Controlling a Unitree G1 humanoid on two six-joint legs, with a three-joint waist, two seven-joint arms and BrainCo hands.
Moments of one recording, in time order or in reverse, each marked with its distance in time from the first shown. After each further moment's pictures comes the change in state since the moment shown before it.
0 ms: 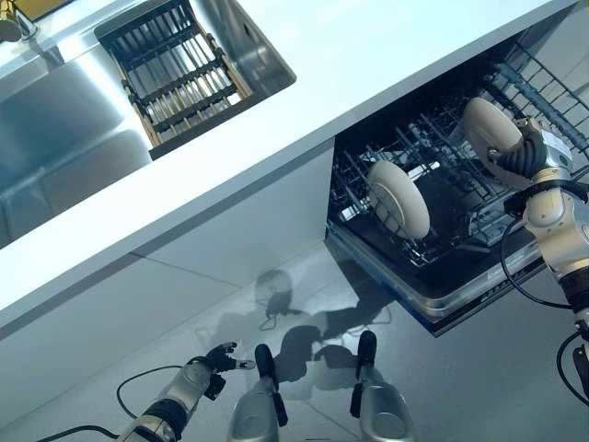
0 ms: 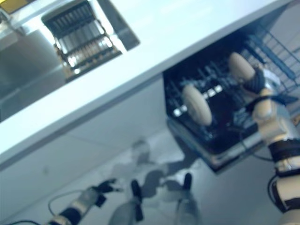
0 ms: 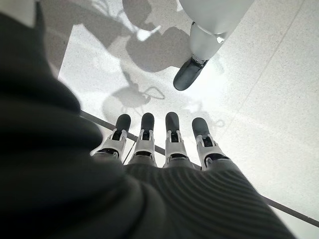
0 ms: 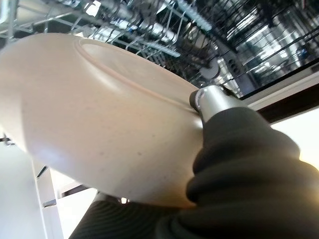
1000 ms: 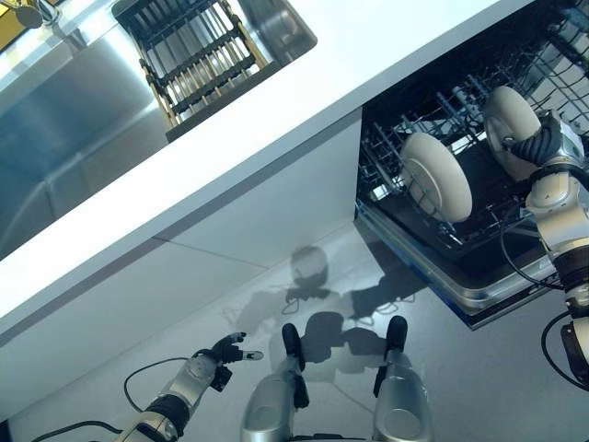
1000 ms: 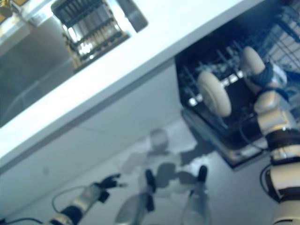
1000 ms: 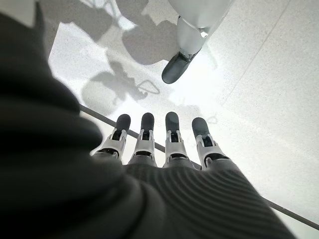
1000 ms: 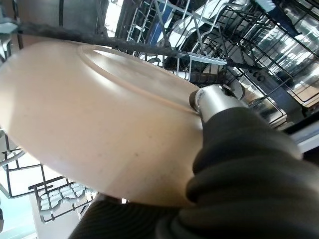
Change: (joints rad) left arm -0.006 -0.003 -0.022 -0.037 -0.059 -0.064 -0.013; right arm -0.135 0.020 -0.001 0.151 0.069 0.109 -0.009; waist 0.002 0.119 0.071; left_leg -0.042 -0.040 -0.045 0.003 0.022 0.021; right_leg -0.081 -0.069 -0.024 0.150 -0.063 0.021
